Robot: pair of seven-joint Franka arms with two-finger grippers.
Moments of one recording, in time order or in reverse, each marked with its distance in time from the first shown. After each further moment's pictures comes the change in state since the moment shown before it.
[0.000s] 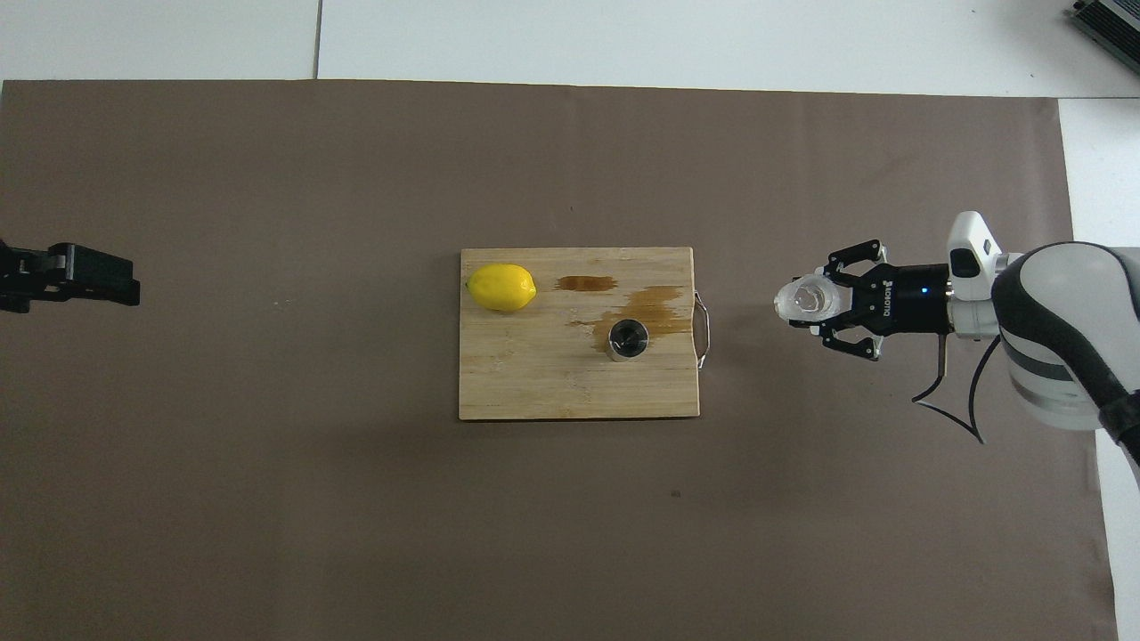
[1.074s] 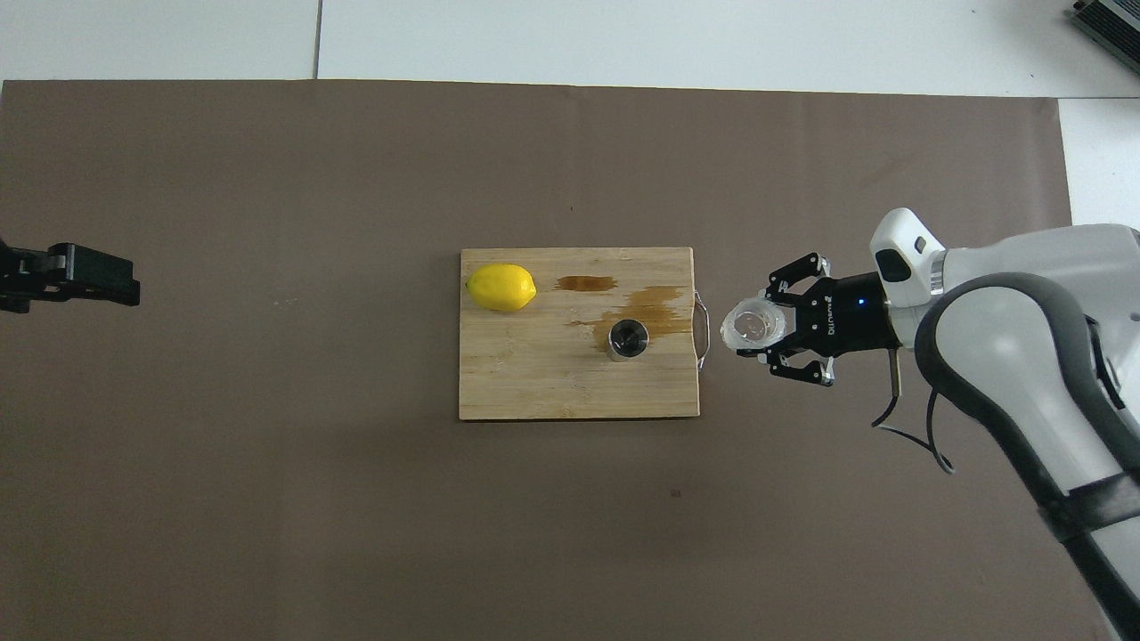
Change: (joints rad) left arm 0.000 0.000 0.000 0.000 0.000 0.000 0.000; right arm 0.183 -0.133 0.002 -0.002 -0.185 -0.009 0.318
